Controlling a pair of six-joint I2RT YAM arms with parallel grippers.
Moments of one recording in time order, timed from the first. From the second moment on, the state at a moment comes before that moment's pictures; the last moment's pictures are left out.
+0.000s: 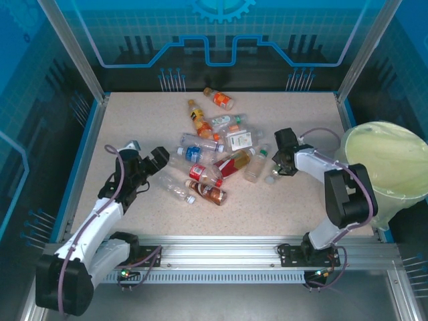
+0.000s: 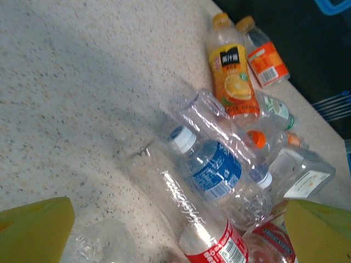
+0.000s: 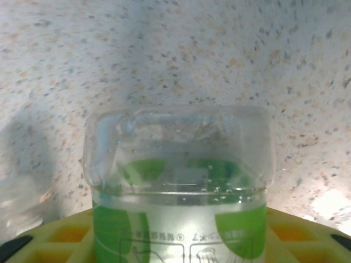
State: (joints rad) left arm -0.14 0.93 0.52 -0.16 0.04 -0.79; right arm 0.24 1.59 0.91 -0.45 0.30 0.96
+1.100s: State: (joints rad) left arm -0.33 0.99 0.64 -0.15 -0.07 -0.79; right arm 0.08 0.85 1.31 -0.55 0.50 0.21
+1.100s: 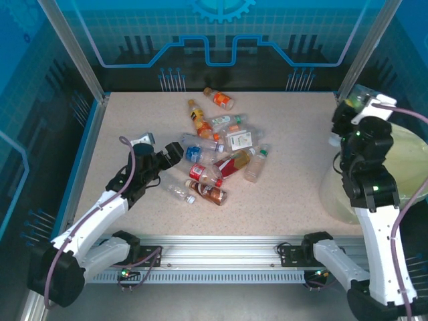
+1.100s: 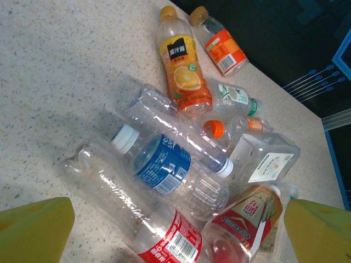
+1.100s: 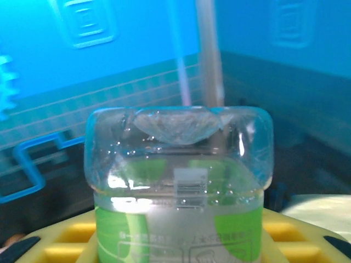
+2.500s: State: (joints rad) left arm -0.35 1.08 0.75 -0.26 -0.16 -0.74; right arm -0.50 1.09 1.16 -0.70 -0.16 0.42
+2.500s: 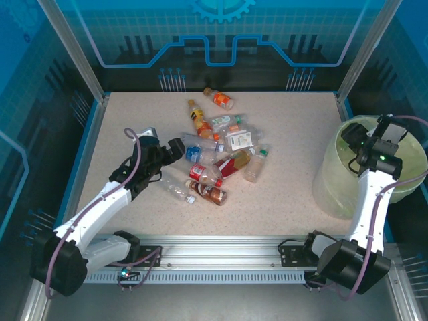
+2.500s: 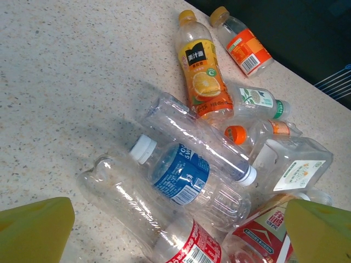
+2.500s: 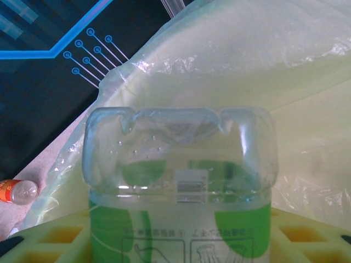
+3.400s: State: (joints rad) left arm -0.35 1.07 0.75 -0.37 -0.19 -0.81; right arm -0.32 0.84 1.21 -0.72 -0.10 0.40
